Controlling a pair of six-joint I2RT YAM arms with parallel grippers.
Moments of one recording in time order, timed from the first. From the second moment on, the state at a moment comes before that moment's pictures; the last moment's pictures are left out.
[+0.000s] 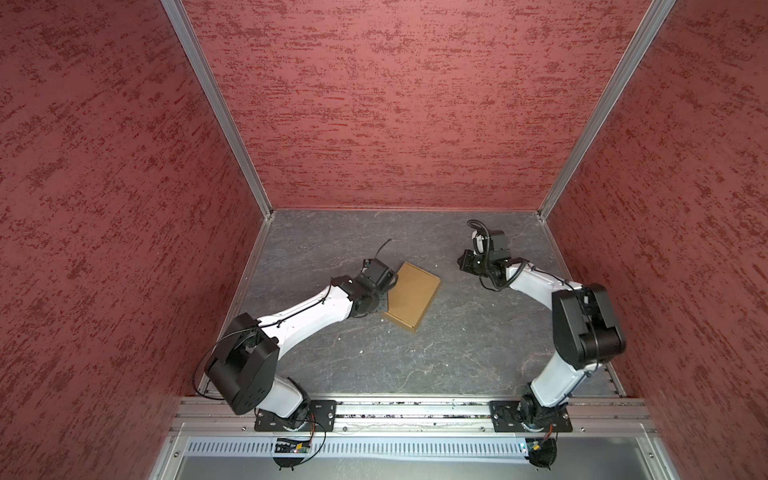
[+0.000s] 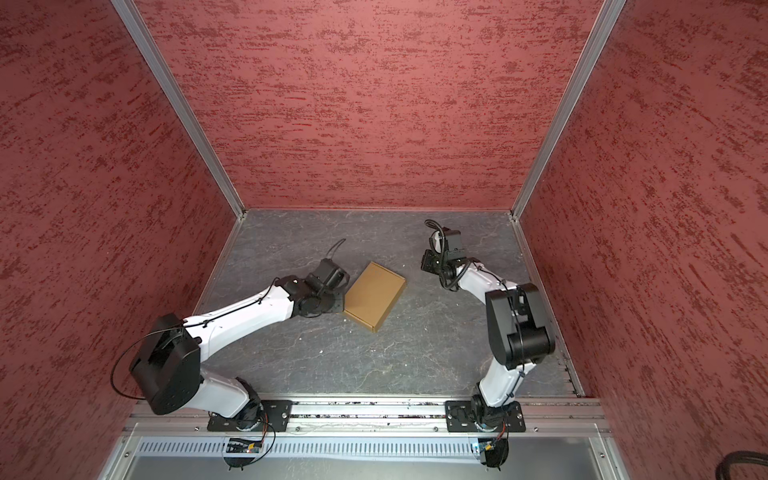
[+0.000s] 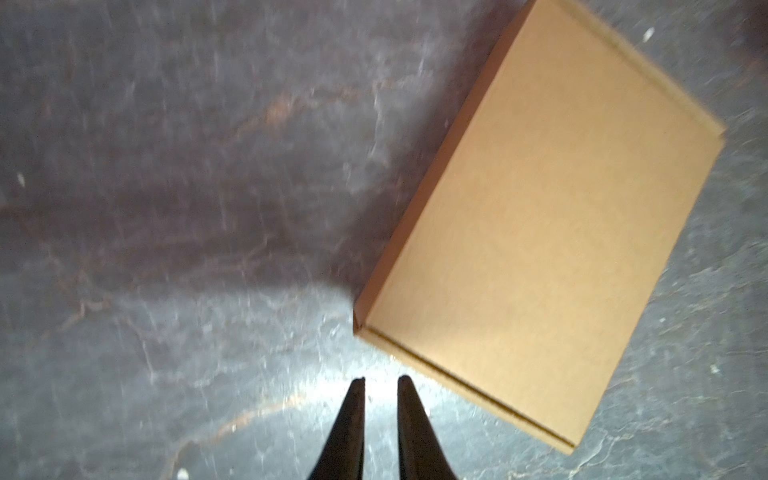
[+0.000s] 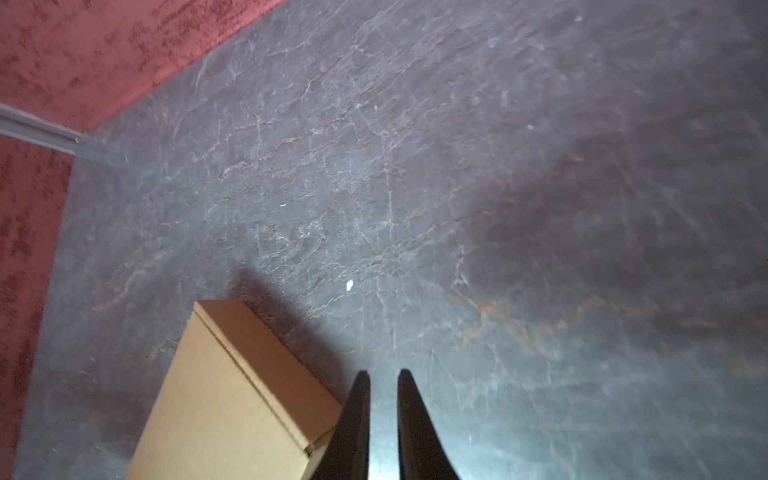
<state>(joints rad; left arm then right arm) -0.75 1.47 0.97 -0.69 -0.22 -0.75 0.20 1.79 1.10 -0.11 -0.27 0.44</state>
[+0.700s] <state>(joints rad) -0.82 1.61 0.85 -0.59 -0.32 -0.97 0.31 1.93 1.03 0.03 -0.39 0.28</state>
